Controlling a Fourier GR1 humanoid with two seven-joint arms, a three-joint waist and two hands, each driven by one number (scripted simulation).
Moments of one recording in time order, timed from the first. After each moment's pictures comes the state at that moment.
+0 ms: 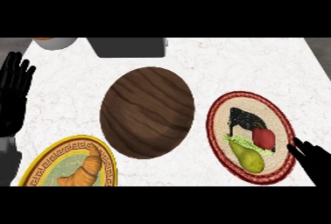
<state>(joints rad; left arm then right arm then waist) -0.20 0.45 0.08 -1.51 0.29 0.16 -0.05 0.46 -0.70 0.15 -2.34 0.71 0.20 0.29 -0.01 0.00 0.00</state>
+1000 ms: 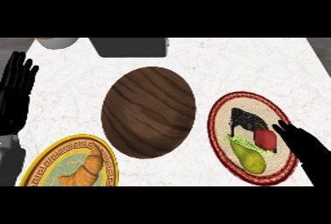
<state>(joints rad) -0.22 0.39 0.14 -1.48 0.23 0.08 -0.05 0.24 -0.50 0.12 -2.14 0.79 0.40 0.31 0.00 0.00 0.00</state>
